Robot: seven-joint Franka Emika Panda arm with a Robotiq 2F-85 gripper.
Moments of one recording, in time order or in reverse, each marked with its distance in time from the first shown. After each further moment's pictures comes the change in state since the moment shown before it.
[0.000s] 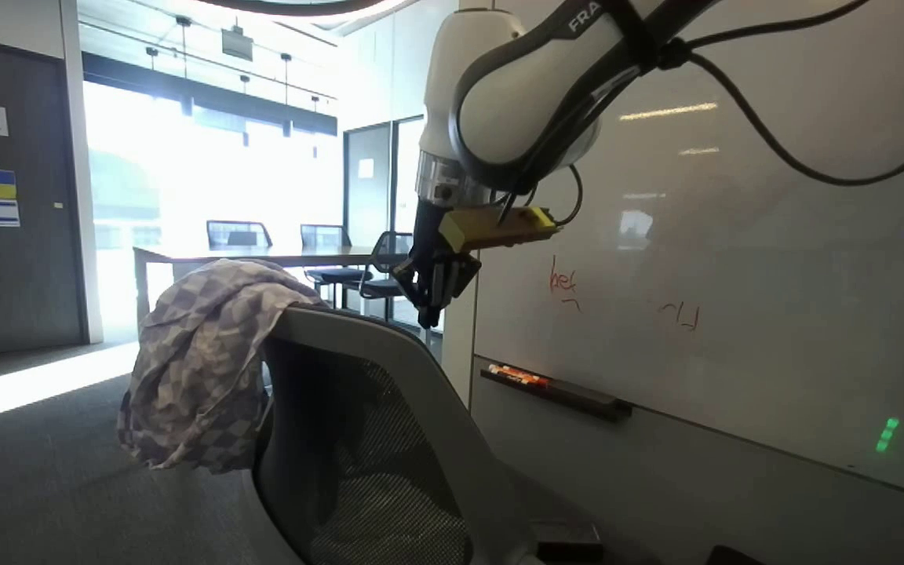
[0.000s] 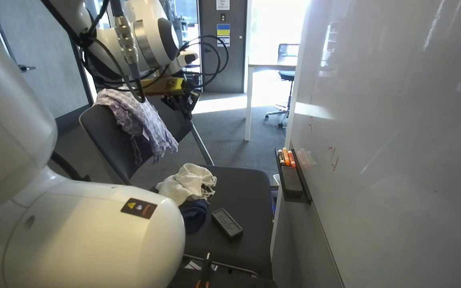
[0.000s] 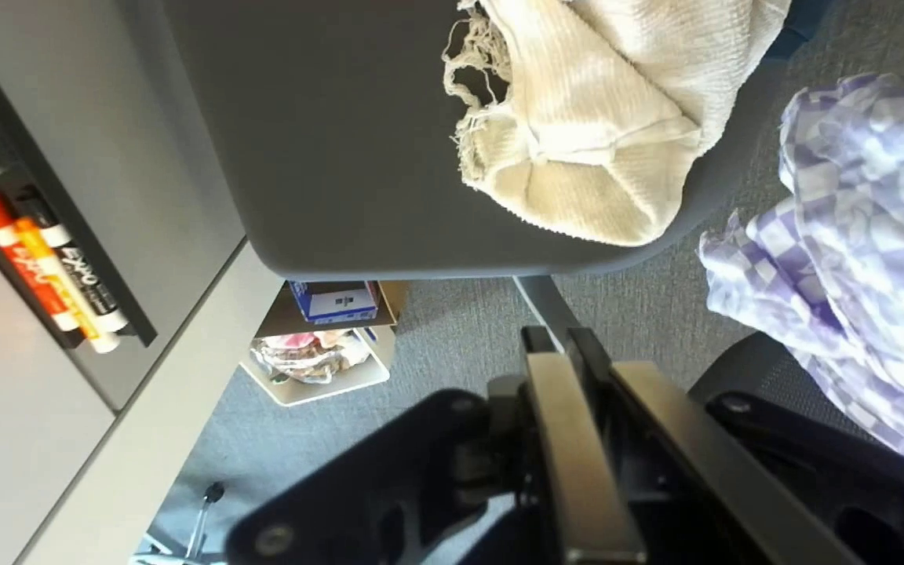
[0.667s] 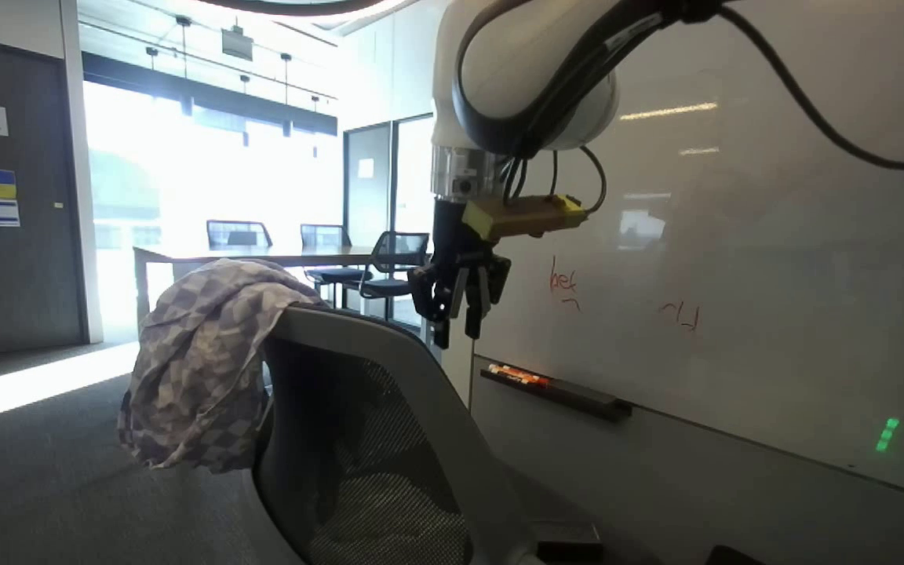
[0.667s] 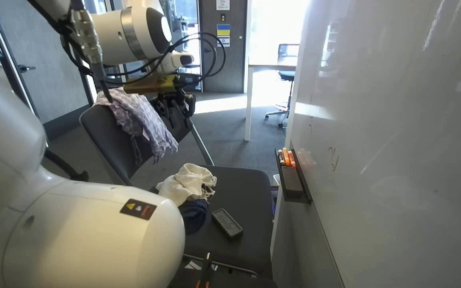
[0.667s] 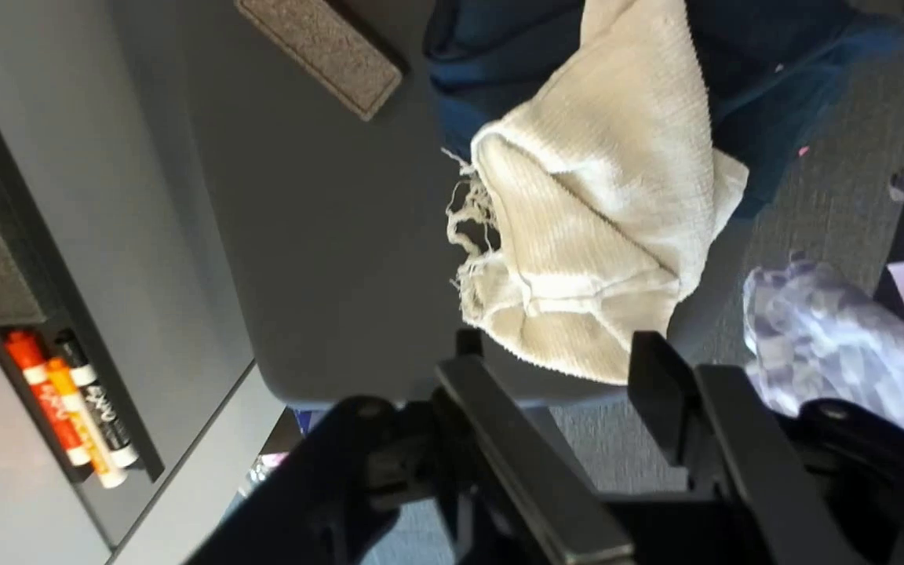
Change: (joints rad) arm -0.009 -0.066 0.035 -0.024 0.136 -0.220 -0.092
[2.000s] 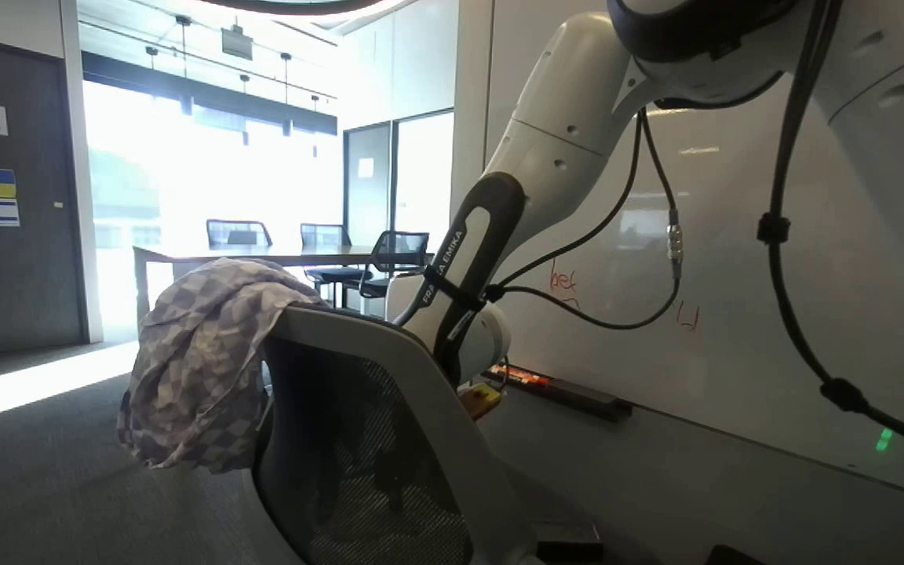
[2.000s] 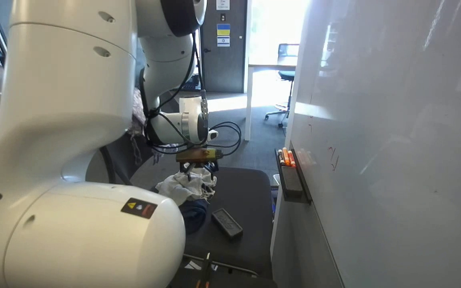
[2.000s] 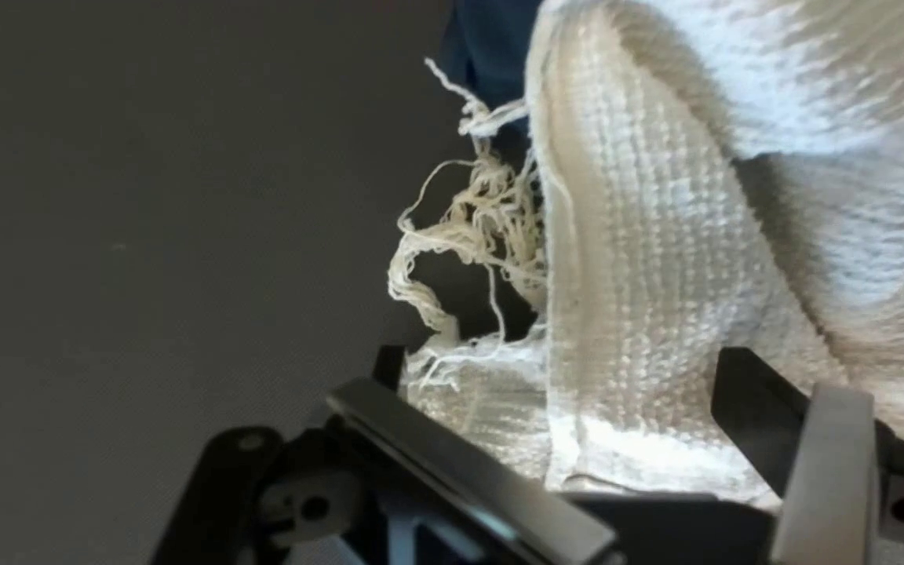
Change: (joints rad) arm 0.009 0.865 -0.130 0.306 -0.014 0.431 -0.310
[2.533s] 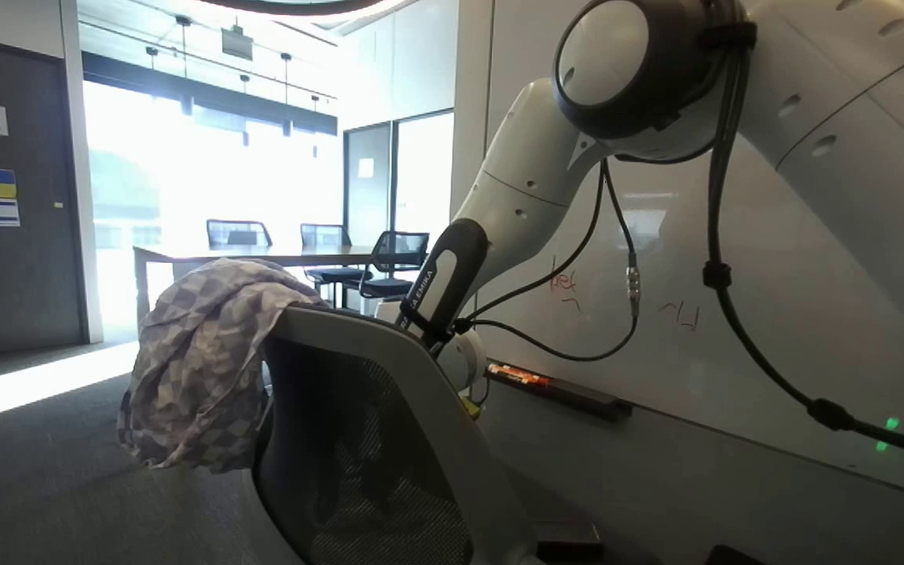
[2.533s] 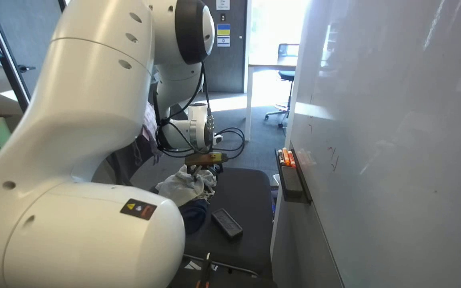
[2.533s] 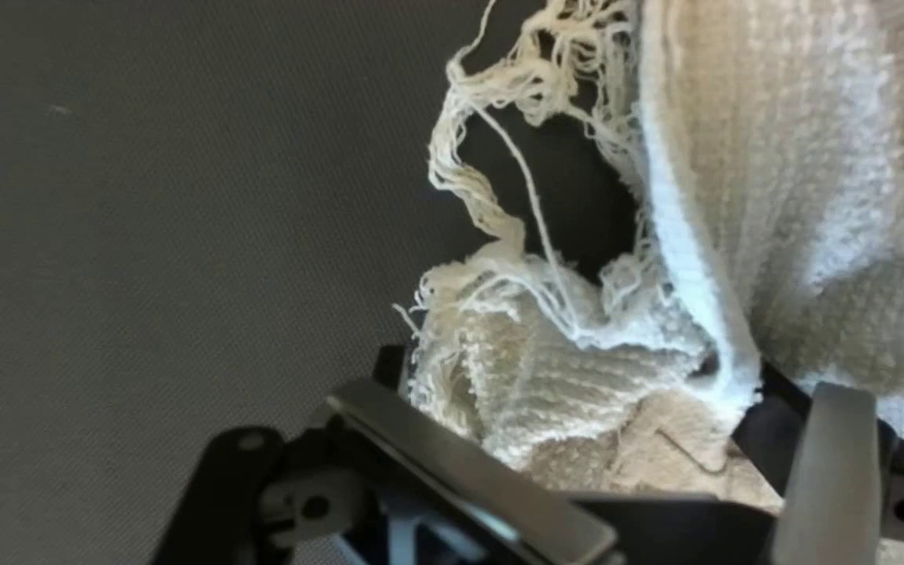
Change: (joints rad) arm -0.014 0.189 -0.007 0.205 0.021 0.000 -0.044
